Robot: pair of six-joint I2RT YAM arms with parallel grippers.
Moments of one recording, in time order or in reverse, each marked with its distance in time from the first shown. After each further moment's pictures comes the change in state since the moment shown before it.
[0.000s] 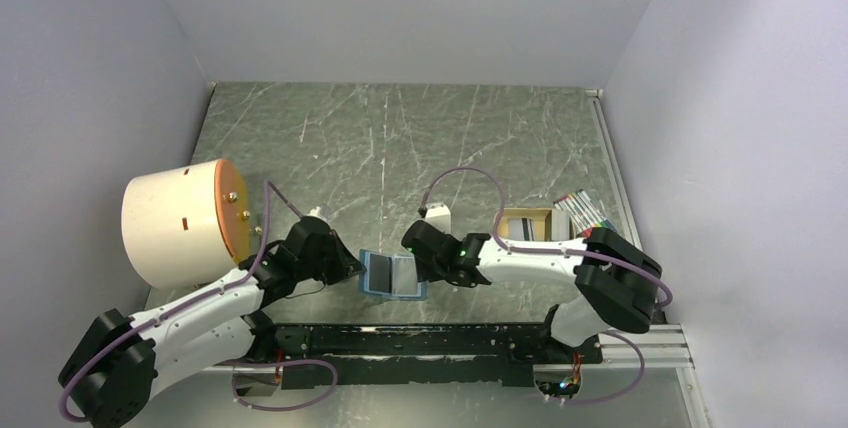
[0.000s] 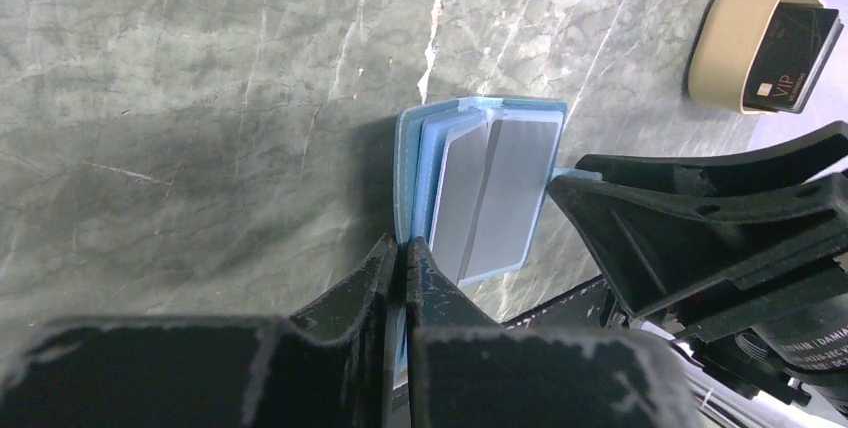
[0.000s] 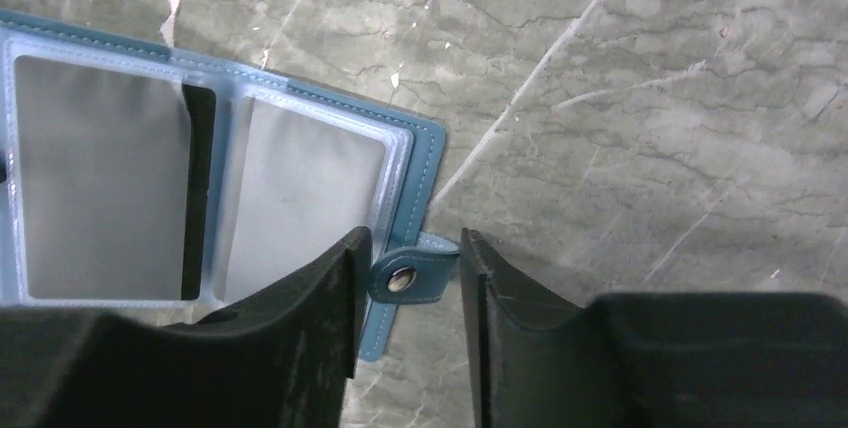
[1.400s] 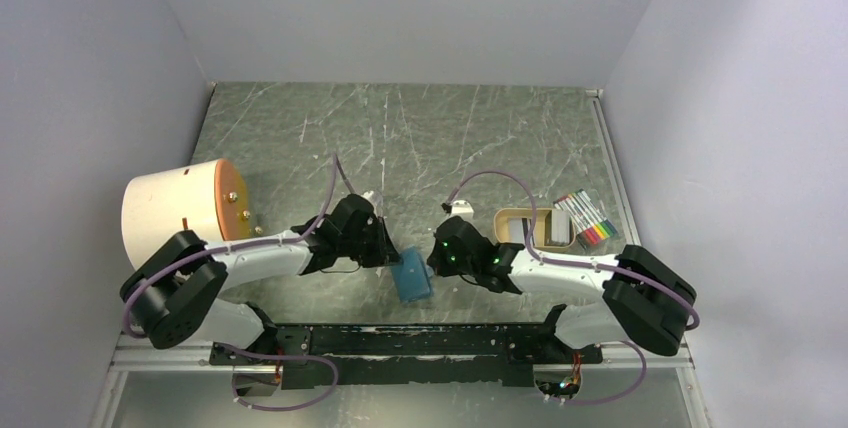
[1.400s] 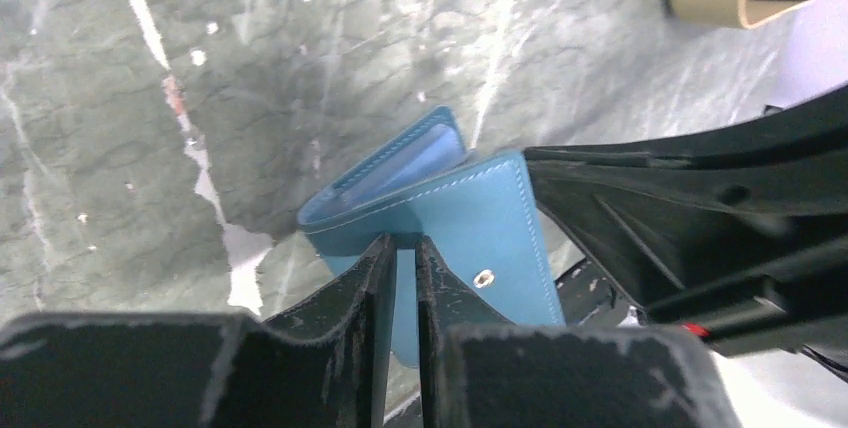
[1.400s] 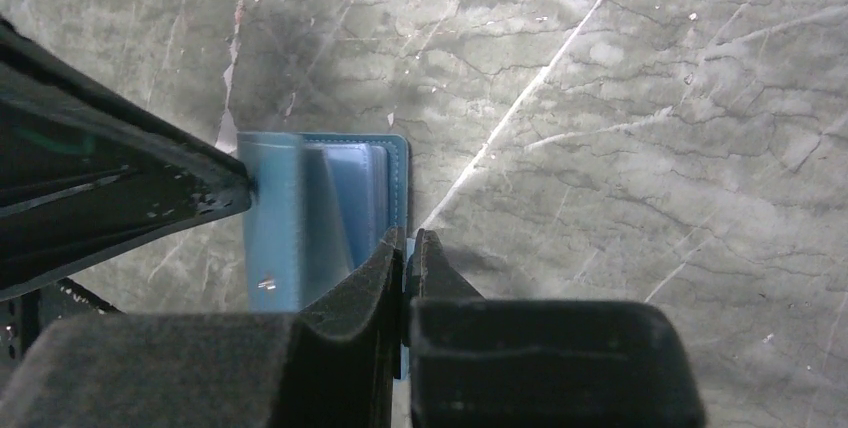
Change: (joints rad) left arm -0.105 0.463 0.247 0.220 0.126 0.154; right arm -0.129 -0.167 -0.244 0.321 -0.127 -0.051
